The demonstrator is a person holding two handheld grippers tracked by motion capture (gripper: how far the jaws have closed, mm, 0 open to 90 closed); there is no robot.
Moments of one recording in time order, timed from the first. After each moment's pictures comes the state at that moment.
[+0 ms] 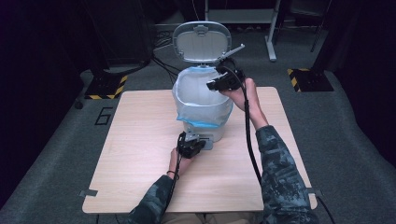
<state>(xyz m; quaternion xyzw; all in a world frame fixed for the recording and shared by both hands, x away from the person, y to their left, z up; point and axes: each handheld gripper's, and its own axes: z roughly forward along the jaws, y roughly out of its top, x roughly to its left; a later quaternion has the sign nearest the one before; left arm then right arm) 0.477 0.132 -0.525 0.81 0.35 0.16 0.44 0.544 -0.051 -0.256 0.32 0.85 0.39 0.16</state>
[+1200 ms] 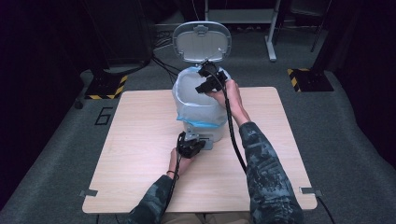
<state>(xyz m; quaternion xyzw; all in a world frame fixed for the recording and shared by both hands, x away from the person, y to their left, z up) 0.477 0.133 -0.525 0.81 0.36 0.15 0.44 0.577 -0.004 -0.287 0.34 0.86 0.34 0.15</state>
